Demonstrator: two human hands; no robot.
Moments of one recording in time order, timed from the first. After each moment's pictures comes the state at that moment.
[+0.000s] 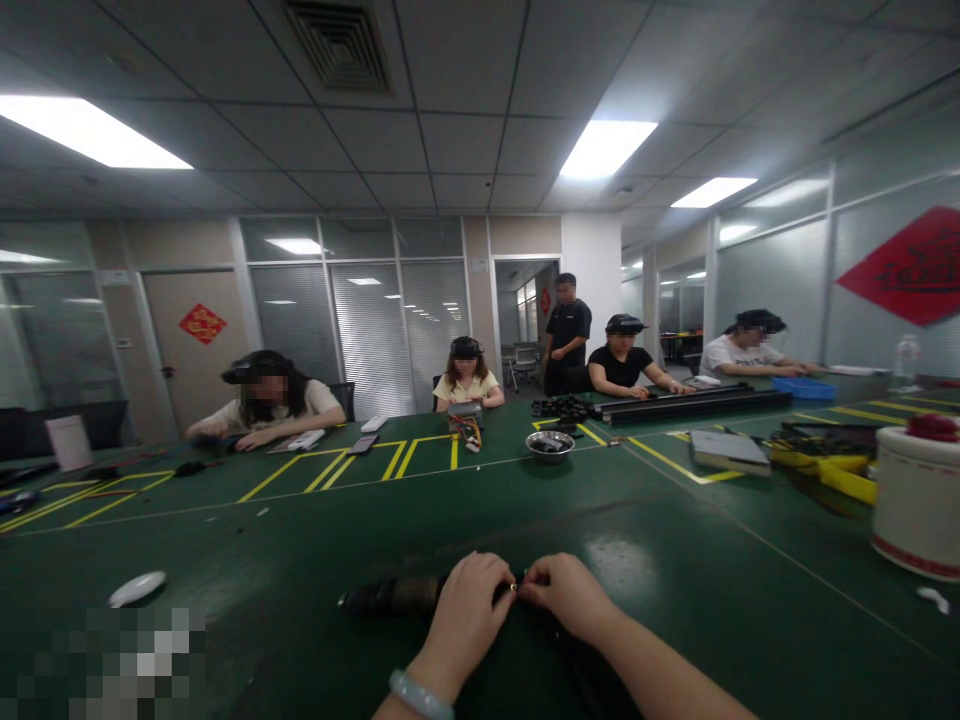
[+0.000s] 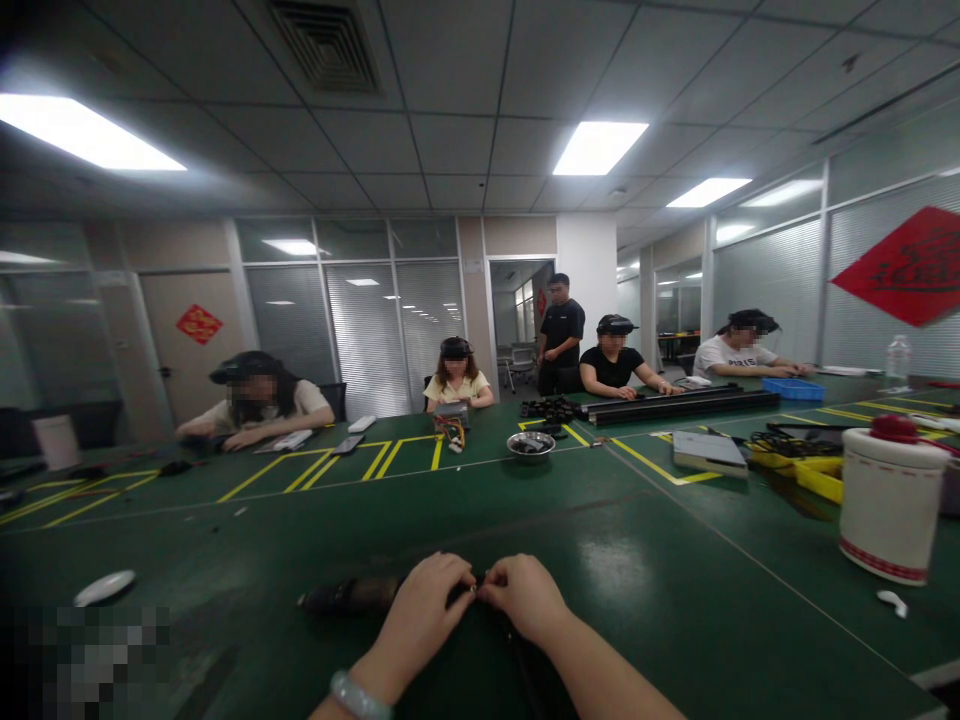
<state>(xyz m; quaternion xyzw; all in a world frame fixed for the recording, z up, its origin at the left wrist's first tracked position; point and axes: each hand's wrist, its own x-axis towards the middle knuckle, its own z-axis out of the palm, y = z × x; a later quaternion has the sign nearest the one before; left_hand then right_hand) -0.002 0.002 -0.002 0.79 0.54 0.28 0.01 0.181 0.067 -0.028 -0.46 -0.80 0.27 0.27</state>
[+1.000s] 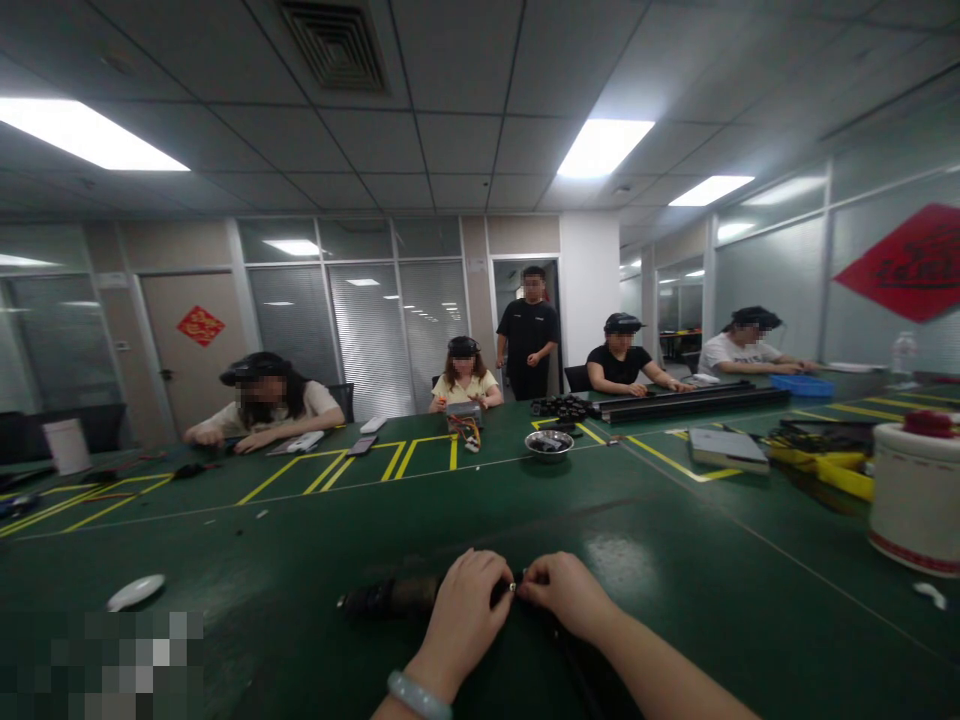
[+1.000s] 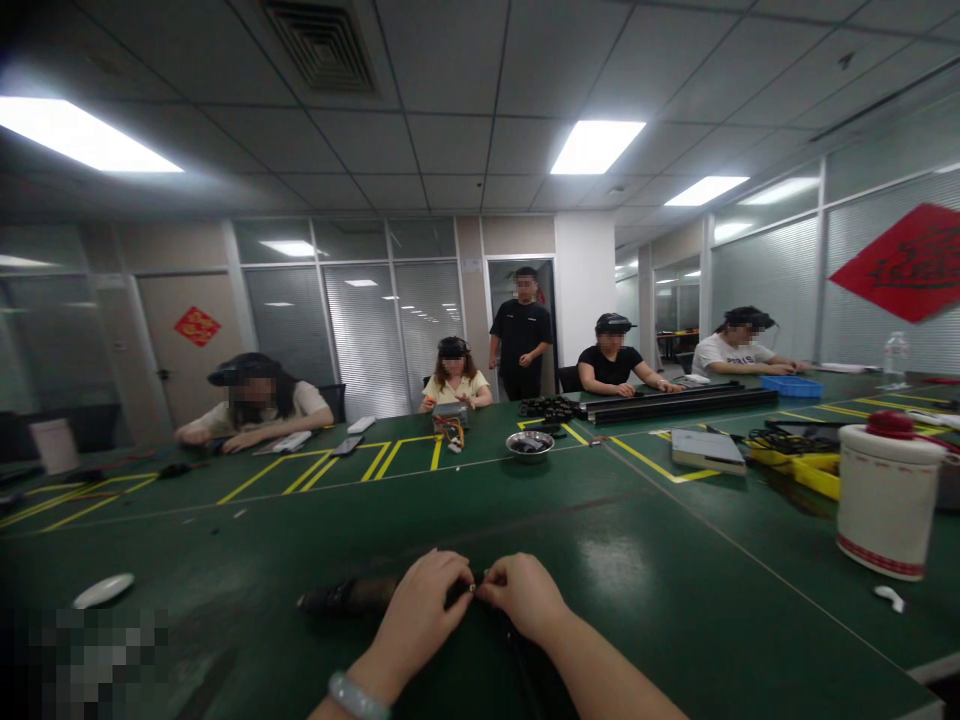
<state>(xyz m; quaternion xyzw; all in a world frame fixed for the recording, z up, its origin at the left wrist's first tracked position) -0.001 -0.003 0.005 0.79 0.55 0.28 0.01 0.182 0.065 -0.026 -0.46 -0.80 0.26 0.27</state>
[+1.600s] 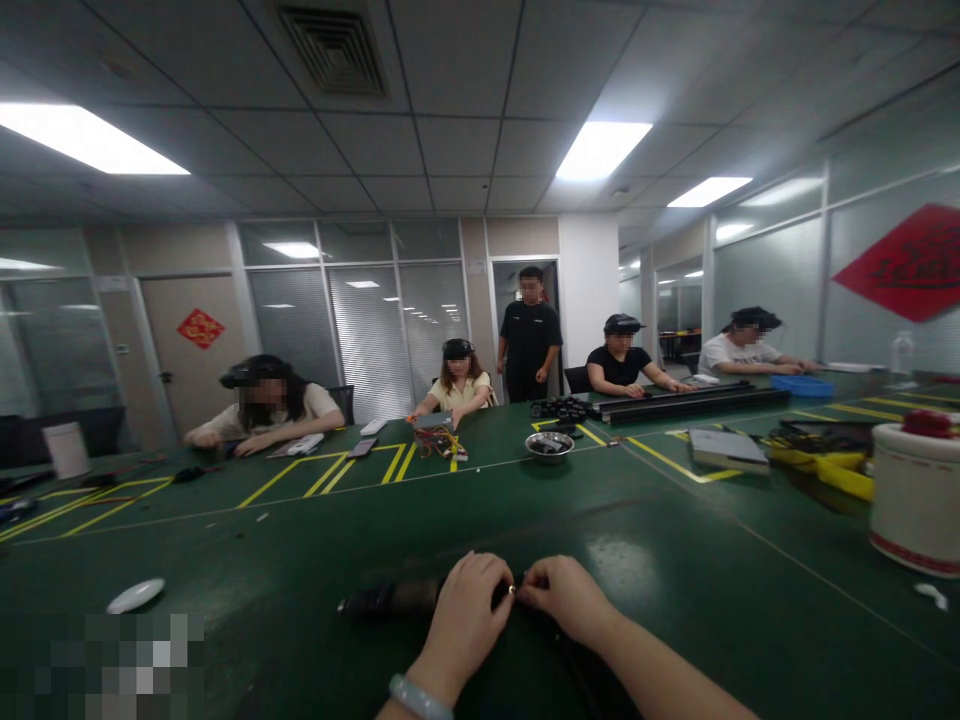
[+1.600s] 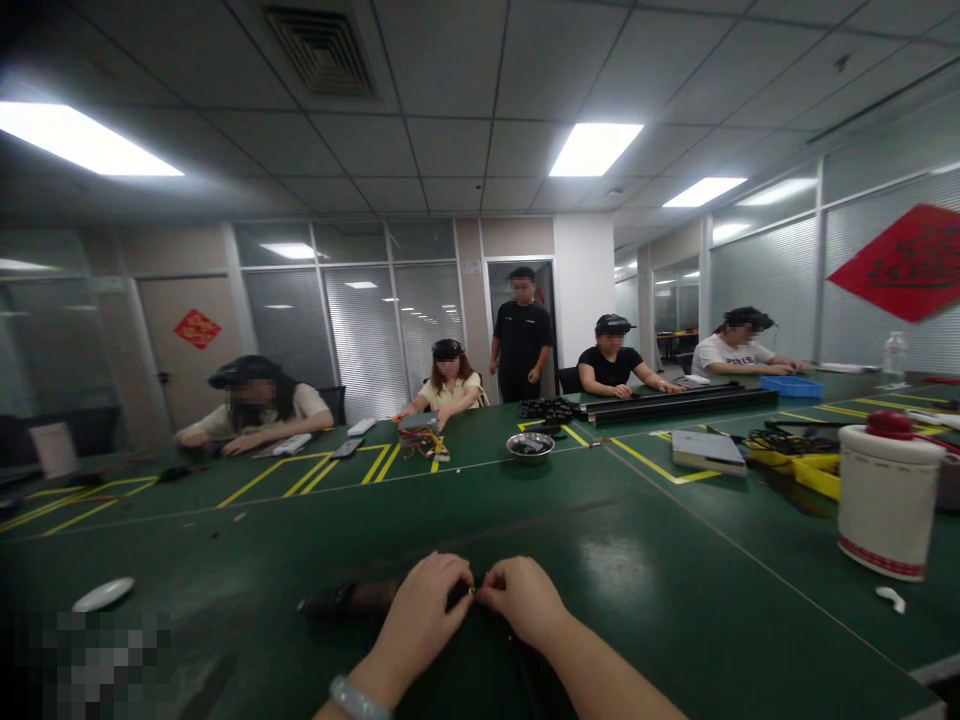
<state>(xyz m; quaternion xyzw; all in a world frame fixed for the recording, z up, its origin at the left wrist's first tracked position) 0.001 -0.001 0.005 0.79 0.56 0.26 -0.01 0.178 0.062 -0.023 -0.46 -0.81 0.25 0.27</state>
